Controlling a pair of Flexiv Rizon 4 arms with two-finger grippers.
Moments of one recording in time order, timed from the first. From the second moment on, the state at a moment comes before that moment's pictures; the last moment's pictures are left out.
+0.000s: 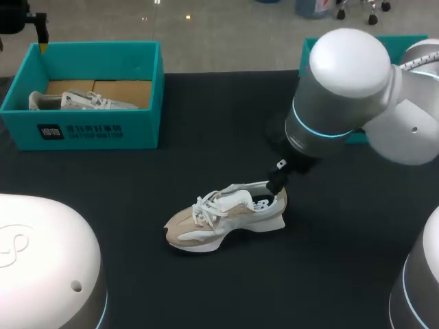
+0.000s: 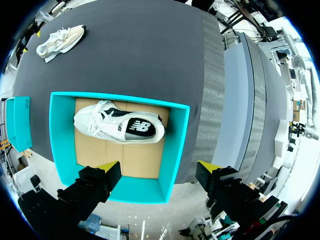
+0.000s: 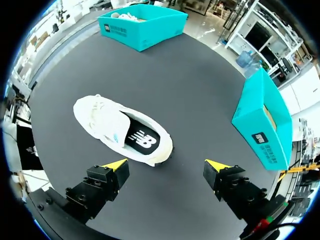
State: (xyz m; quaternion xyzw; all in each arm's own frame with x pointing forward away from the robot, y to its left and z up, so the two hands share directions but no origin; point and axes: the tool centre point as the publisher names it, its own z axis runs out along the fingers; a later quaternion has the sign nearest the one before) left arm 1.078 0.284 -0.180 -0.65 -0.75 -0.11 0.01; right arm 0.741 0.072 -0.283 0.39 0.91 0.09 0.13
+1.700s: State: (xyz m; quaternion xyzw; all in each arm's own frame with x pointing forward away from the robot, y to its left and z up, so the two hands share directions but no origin) left arm 1.078 0.284 -0.180 -0.65 -0.75 -0.11 0.01; right arm 0.750 -0.042 -0.313 0.01 0.92 0.40 0.04
